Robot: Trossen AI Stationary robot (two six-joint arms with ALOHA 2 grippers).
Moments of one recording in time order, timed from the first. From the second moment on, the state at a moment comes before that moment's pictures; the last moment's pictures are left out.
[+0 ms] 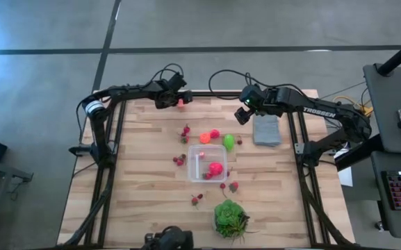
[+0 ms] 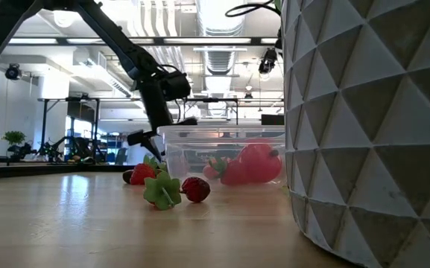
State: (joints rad) left arm 0.70 1.87 1.26 -0.42 -0.13 -0.93; right arm -0.35 1.41 1.30 -0.99 0.40 0.44
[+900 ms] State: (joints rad) left arm 0.71 1.92 1.25 -0.37 -0.16 -0.93; right arm -0.35 1.41 1.30 -0.99 0.39 0.44
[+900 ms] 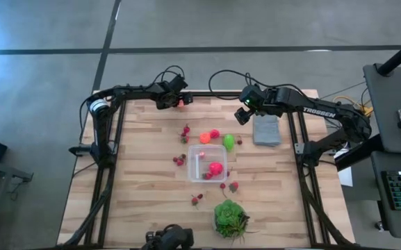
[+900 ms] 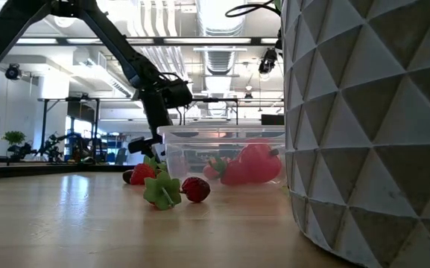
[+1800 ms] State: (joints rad) left arm 0.65 1.84 1.26 -0.38 -0.06 -0.78; right arm -0.35 1.41 1.30 -1.06 0.39 0.41
